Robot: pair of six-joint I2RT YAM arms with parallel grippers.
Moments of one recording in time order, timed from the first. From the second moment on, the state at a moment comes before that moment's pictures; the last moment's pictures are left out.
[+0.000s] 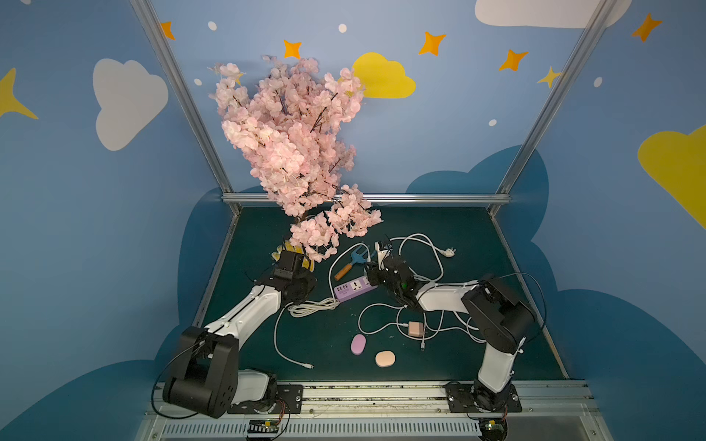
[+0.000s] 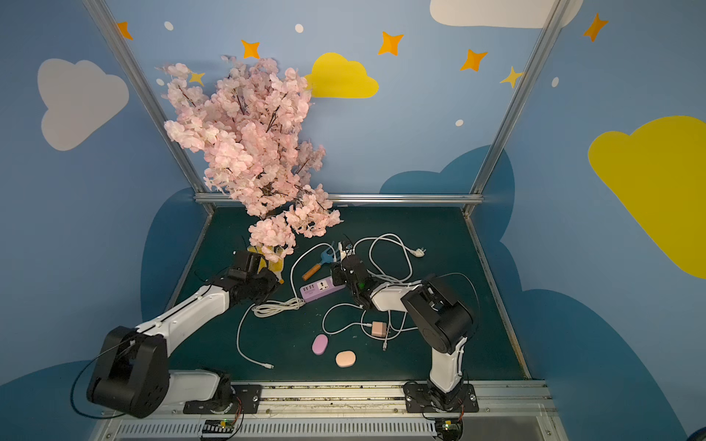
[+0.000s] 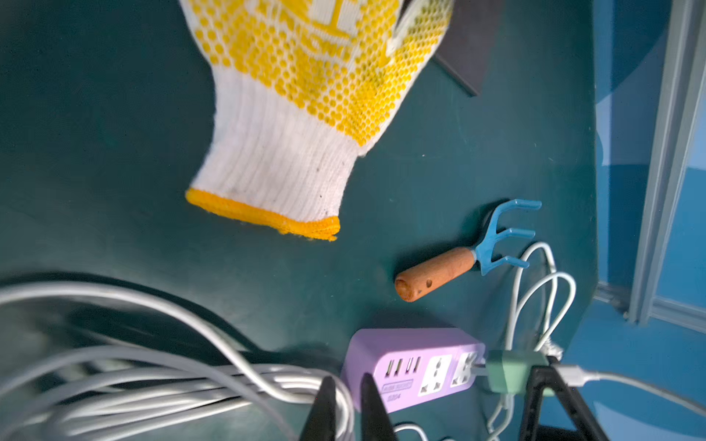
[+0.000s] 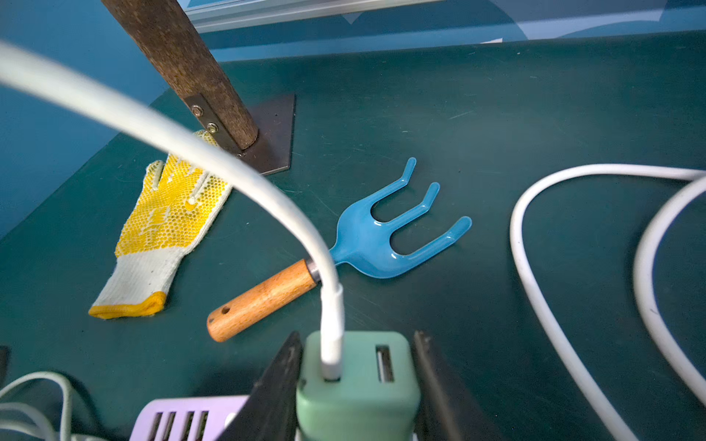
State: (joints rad) left arm -0.25 1.38 0.77 -0.37 0.17 -1.13; right arm 0.78 1.85 0.90 0.50 0.17 0.36
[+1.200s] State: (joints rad) left arm -0.41 1.72 0.91 -0.16 0.37 -1.15; right arm 0.88 1.83 0.83 0.55 0.45 0.37
